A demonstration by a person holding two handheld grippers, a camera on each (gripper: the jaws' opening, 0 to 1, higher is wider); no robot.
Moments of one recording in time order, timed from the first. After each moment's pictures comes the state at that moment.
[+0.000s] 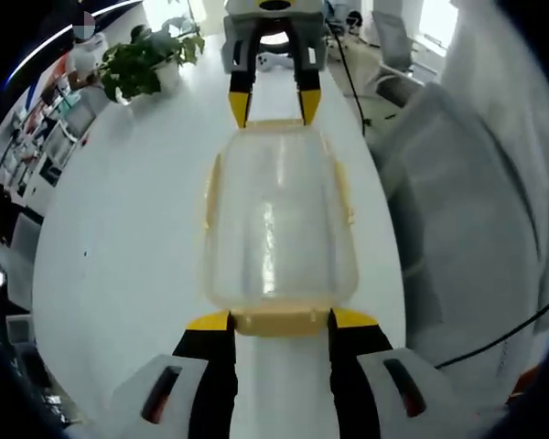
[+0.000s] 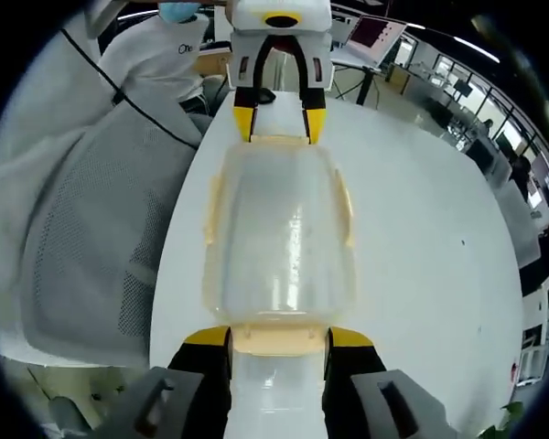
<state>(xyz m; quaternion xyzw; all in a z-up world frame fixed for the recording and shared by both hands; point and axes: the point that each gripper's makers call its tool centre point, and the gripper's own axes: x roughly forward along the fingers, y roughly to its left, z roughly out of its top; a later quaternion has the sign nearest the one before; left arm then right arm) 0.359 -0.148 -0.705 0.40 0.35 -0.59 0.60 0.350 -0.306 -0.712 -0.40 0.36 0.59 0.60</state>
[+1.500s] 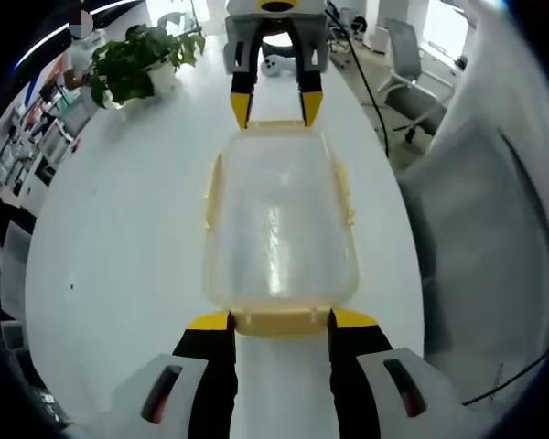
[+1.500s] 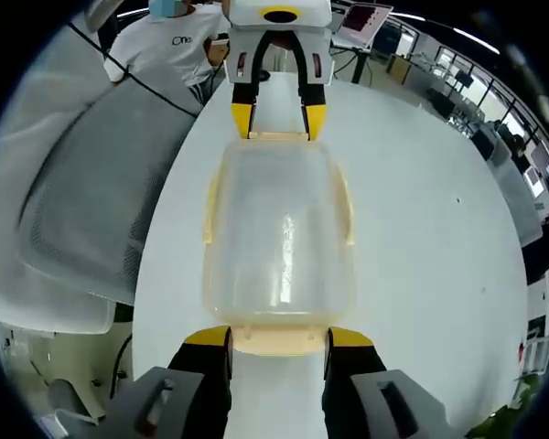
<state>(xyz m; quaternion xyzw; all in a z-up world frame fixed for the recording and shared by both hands) 0.376 -0.226 -0.730 0.39 0.36 -0.60 0.61 0.368 -0.386 -0.736 -0.41 0.38 0.59 0.59</state>
